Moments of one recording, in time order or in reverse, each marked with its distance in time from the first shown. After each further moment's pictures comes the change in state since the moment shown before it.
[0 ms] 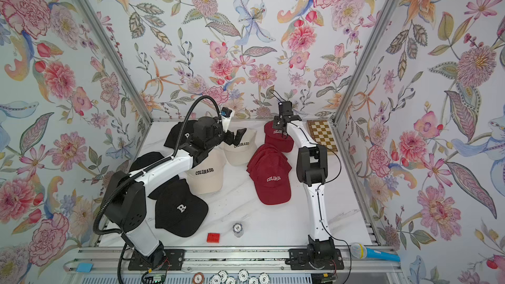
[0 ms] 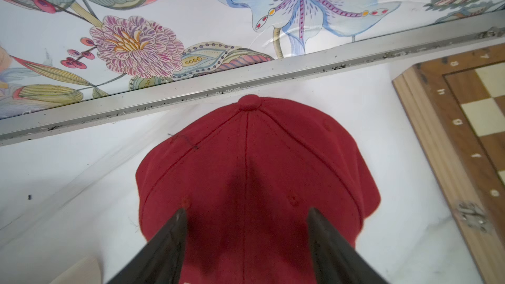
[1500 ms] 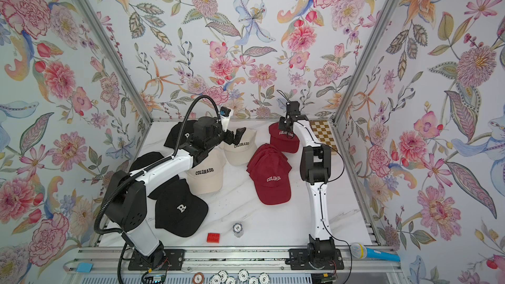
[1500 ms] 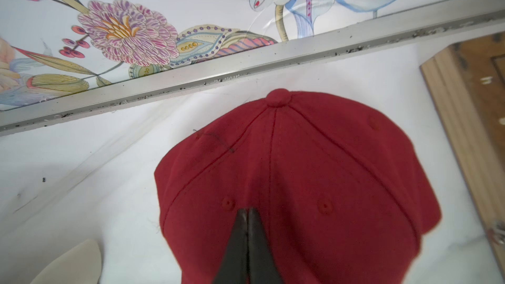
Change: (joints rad) left arm 0.004 0.009 0.002 0.005 -0.010 -0.035; right arm -0.065 0.015 0.040 -0.055 -0.153 -0.015
